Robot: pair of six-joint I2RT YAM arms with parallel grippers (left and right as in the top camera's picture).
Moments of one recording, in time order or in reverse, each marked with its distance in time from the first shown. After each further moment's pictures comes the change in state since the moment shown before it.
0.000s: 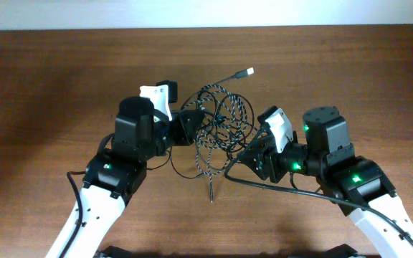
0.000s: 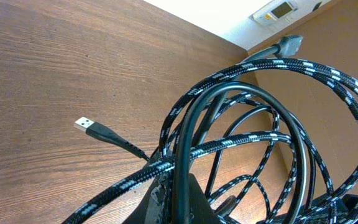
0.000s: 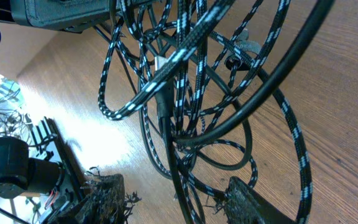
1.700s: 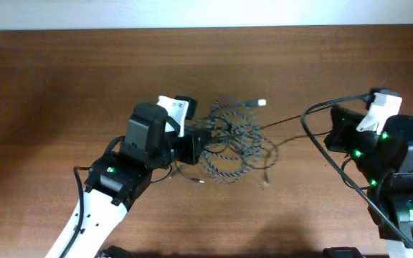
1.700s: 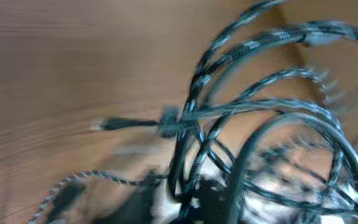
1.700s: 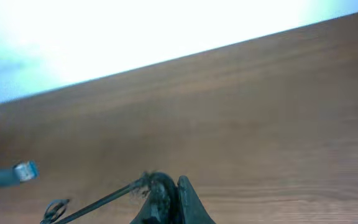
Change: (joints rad) left arm -0.079 -0.014 0.055 -0.266 0.006 0.253; right arm -0.363 -0.211 0.047 0.027 0.499 0.300
